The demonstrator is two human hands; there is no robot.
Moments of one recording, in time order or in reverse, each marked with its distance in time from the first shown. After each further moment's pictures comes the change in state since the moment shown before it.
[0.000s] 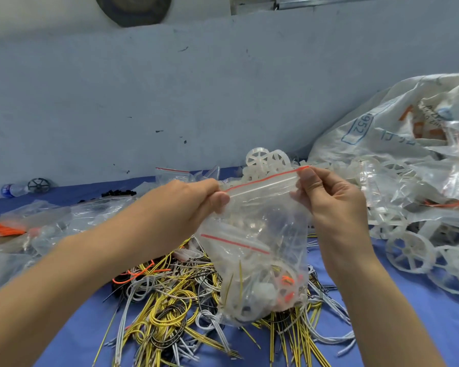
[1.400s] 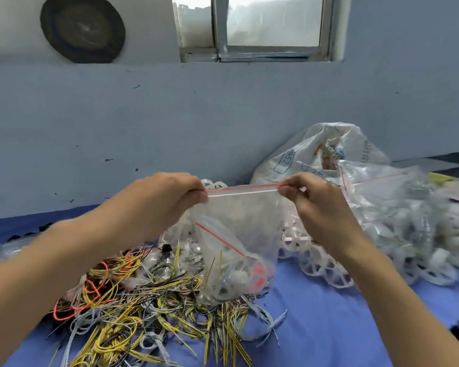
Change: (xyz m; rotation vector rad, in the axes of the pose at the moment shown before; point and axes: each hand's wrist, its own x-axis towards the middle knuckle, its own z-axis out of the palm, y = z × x) left_hand 0.041 0.062 -0.050 -0.017 0.059 0.146; right_hand 0.024 -0.103 -0.089 -0.960 -0.145 -0.470
